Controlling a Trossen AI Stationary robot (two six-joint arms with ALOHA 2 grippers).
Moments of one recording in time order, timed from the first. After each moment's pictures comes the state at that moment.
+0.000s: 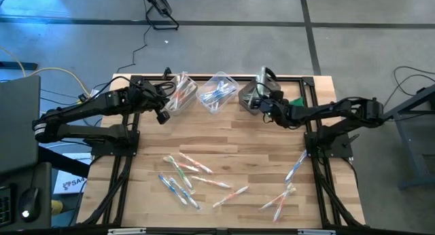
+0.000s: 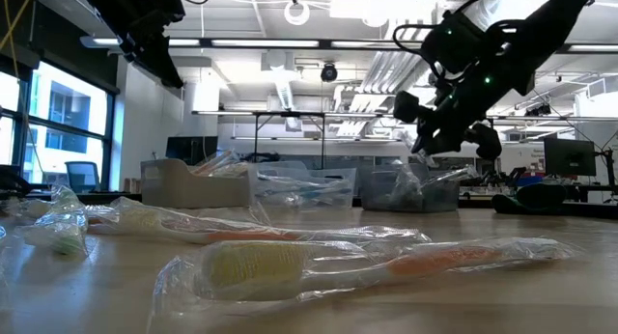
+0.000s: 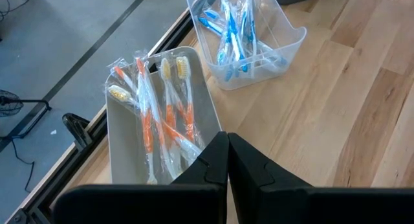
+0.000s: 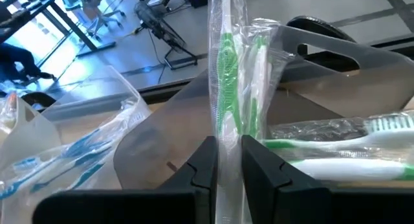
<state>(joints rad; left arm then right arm) 0.34 0.82 0.86 -0.75 -0.32 -0.06 -0.29 1.38 0.52 0.20 0.79 1.00</state>
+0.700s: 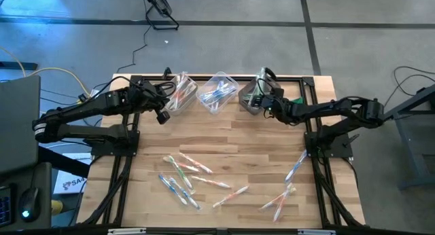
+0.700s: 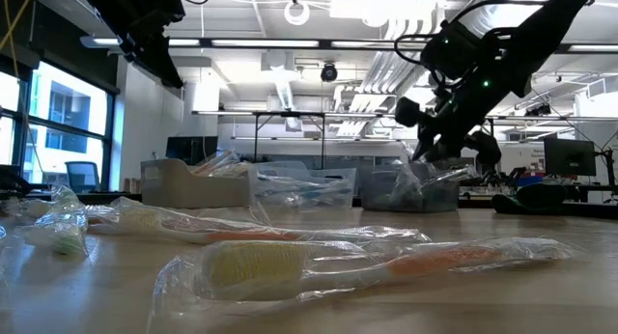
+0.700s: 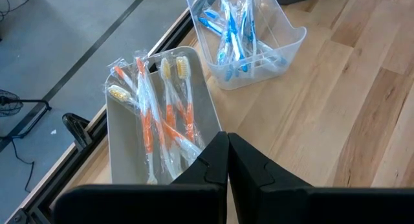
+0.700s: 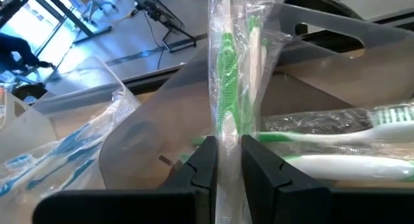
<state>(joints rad) 0.34 0.82 0.85 -0.75 -0.32 -0.06 -0.36 1.38 0.52 0.18 0.66 1.02</state>
